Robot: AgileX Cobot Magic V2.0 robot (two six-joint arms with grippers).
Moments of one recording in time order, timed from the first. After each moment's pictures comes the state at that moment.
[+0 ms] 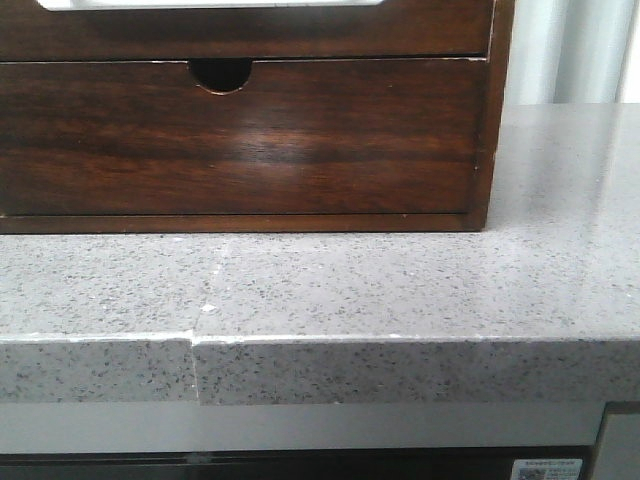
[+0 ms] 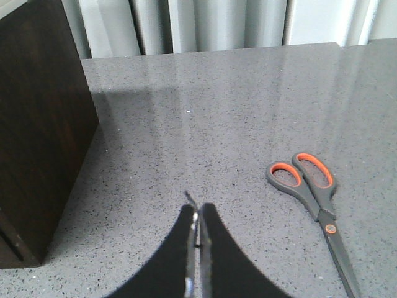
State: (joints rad) left arm -0.05 0.38 -0.62 -0.06 0.43 -0.02; right arm -0.11 0.48 -0.63 0.01 0.50 0.04
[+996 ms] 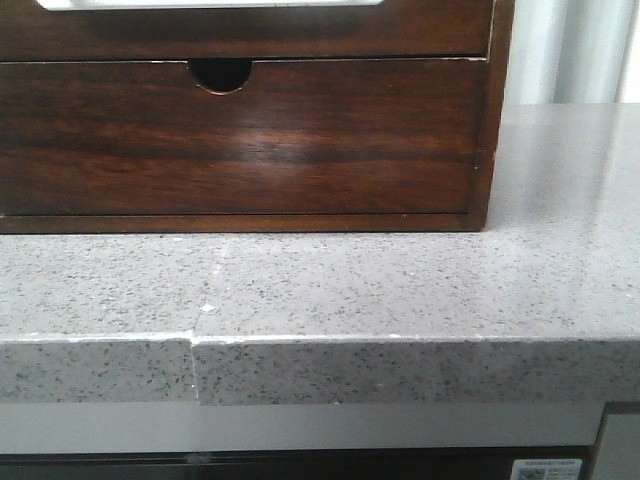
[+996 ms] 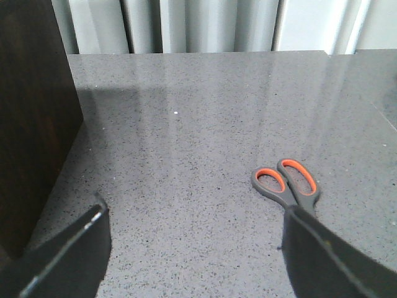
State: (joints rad) left arm -0.05 0.38 -0.62 -0.16 0.42 -0.02; right arm -0.11 0.50 -0.63 -0.05 0.49 0.04
